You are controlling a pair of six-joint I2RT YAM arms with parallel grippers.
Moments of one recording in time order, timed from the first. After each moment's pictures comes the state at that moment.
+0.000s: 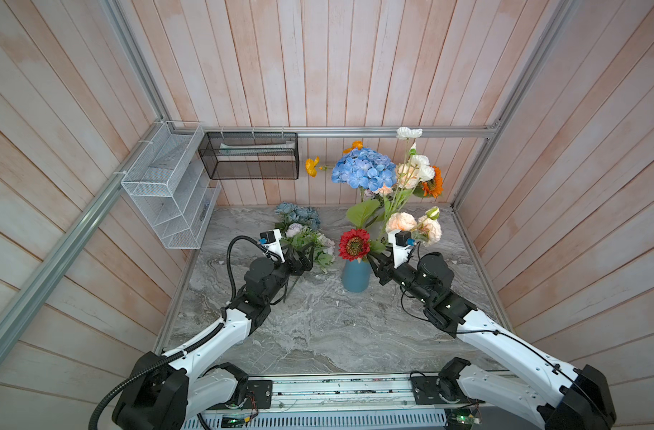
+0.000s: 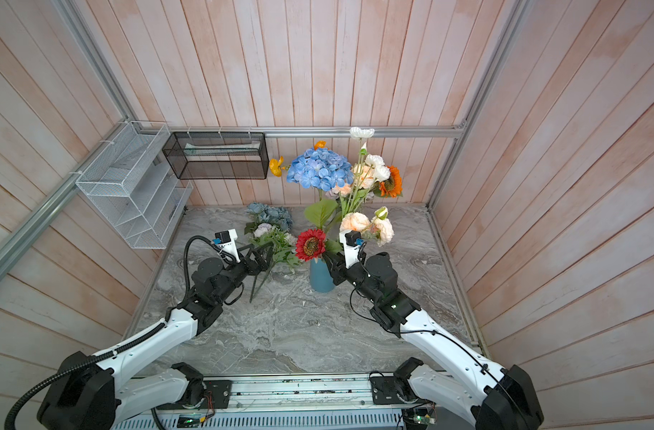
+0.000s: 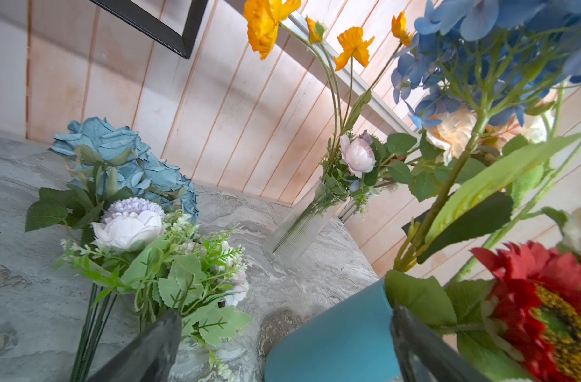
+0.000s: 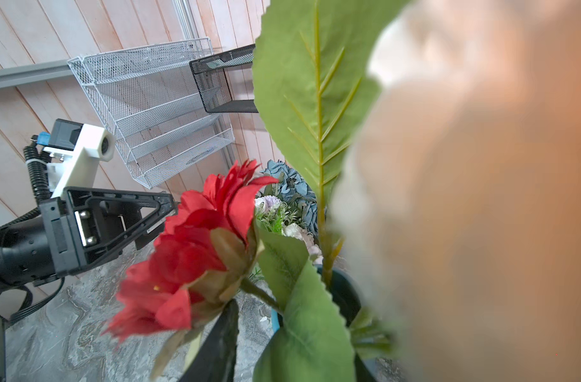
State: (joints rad) left arm -0.46 1.13 0.58 0.50 0.02 -0.56; right arm 0.65 0.98 0.67 0.24 -0.09 0.19
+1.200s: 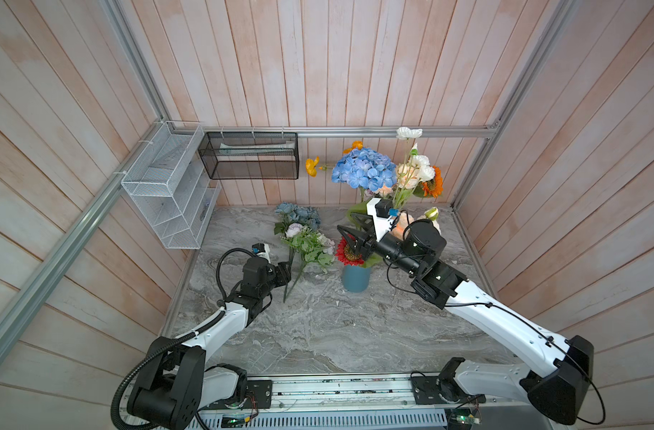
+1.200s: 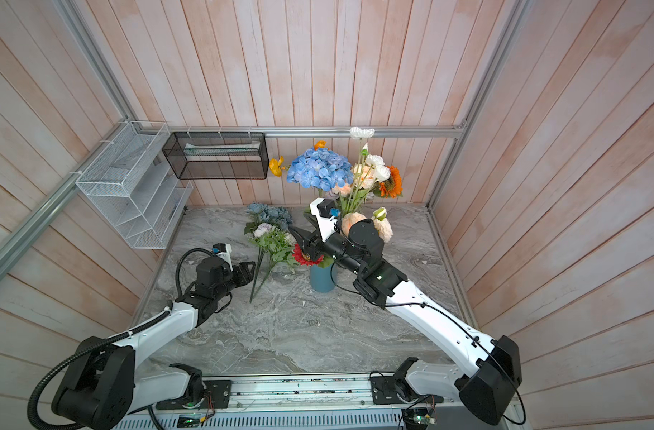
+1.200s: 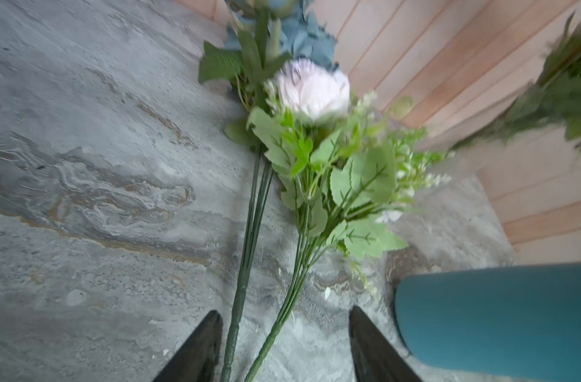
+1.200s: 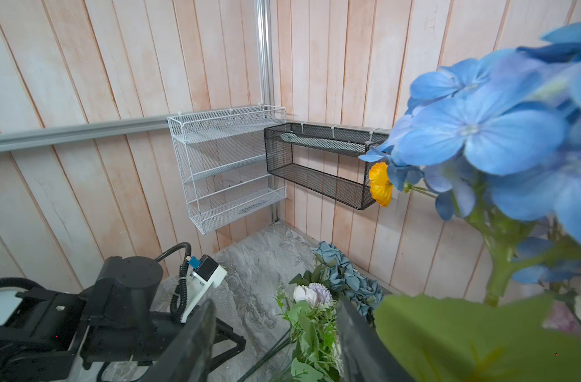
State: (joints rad) left arm -0.30 1.29 0.54 0.19 0.08 -0.50; right arm 0.76 1.23 1.10 0.20 -0.19 0.09
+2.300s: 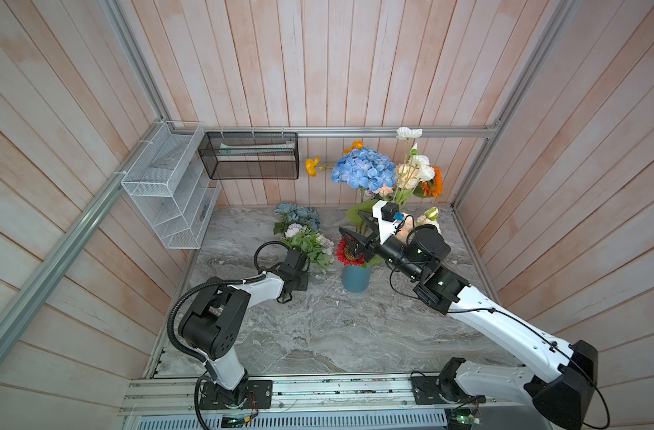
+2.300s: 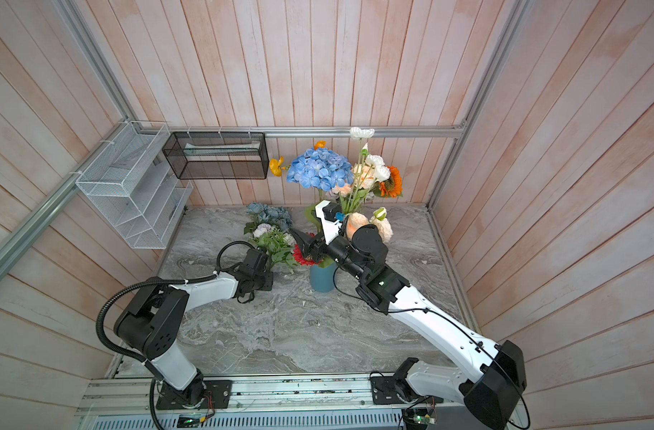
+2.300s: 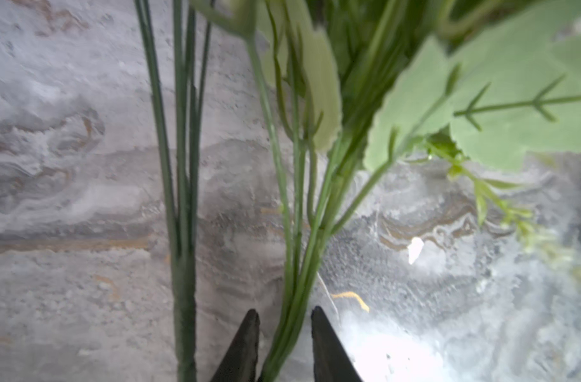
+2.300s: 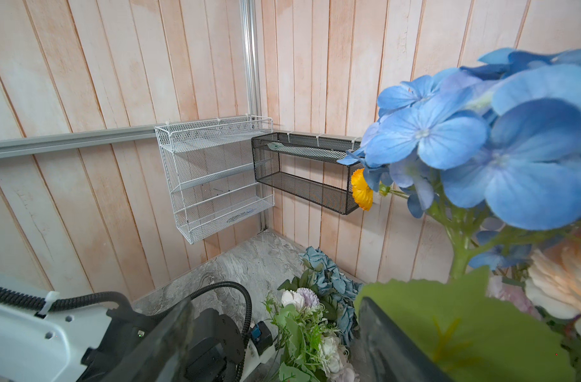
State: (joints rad) left arm -0.49 1.72 0.89 -0.17 -0.15 -0.30; right arm 0.76 1.18 1.05 0.25 -0.12 0.07
